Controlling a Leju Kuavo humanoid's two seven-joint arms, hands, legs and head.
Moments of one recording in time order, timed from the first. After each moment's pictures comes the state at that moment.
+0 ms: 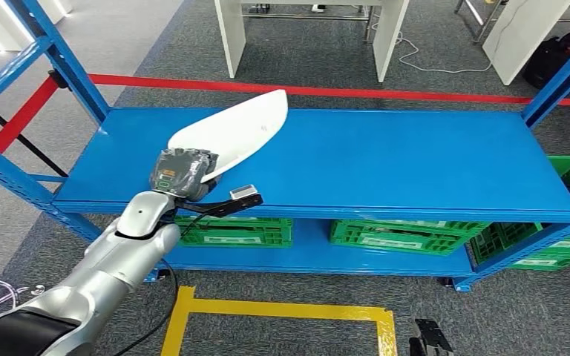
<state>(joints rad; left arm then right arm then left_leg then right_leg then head) -0.61 -0.07 -0.32 -0.60 -1.36 0.69 -0.16 -0.15 0.15 -0.65 -0.21 0.88 -0.03 0.10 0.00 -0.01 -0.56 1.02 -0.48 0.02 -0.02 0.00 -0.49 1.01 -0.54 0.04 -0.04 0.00</state>
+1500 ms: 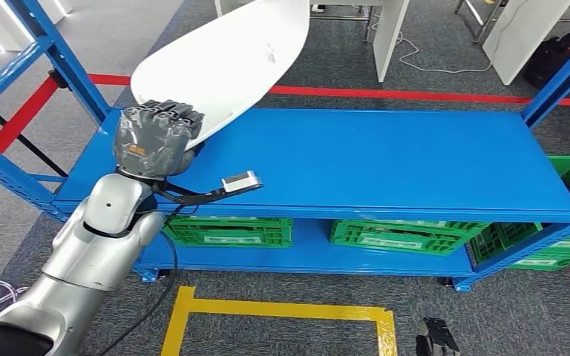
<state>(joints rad) -0.55 0.00 -0.41 -1.16 -1.51 0.70 -0.07 -0.16 0.14 -0.64 -0.21 0.83 -0.05 0.09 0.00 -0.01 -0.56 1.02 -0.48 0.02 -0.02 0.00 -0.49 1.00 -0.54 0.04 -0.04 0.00</state>
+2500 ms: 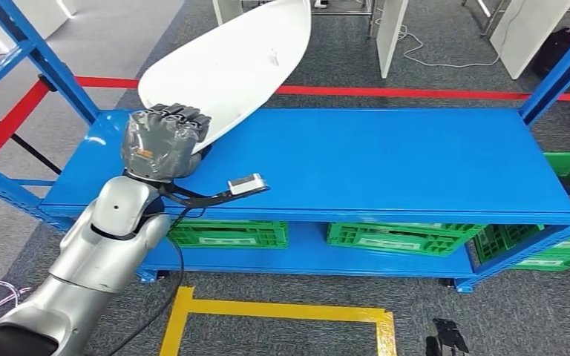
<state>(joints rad) -0.54 -0.01 -0.42 -1.16 -1.51 0.70 -0.06 -0.16 0.13 -0.64 -0.22 0.82 -0.06 0.09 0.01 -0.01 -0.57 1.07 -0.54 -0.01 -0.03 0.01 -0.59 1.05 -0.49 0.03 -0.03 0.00</state>
